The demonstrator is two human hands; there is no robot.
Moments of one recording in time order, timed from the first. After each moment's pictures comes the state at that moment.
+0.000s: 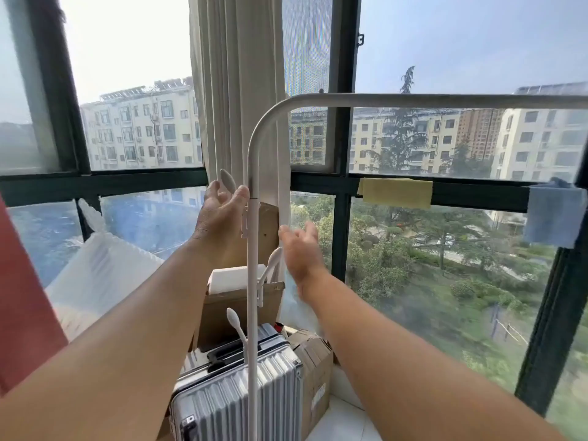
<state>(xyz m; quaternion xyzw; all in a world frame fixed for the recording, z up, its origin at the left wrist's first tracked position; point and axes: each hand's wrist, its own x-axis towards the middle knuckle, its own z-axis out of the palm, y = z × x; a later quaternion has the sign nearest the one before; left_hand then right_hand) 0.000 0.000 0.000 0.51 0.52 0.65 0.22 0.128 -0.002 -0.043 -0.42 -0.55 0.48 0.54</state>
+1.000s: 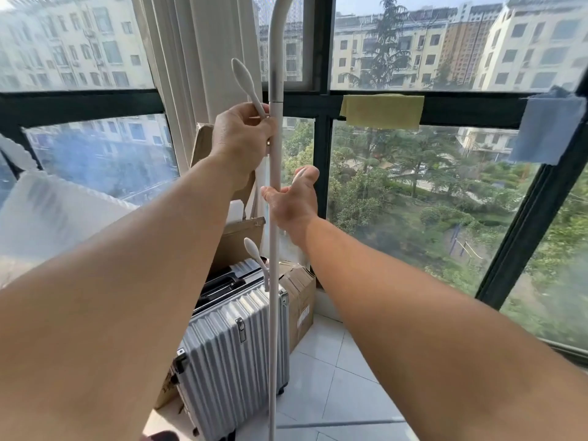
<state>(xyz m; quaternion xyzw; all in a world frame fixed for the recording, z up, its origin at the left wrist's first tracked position) 0.056 0.058 -0.021 0.57 0.45 0.63 0.27 0.134 0.051 -0.096 -0.52 -0.56 0.35 0.54</state>
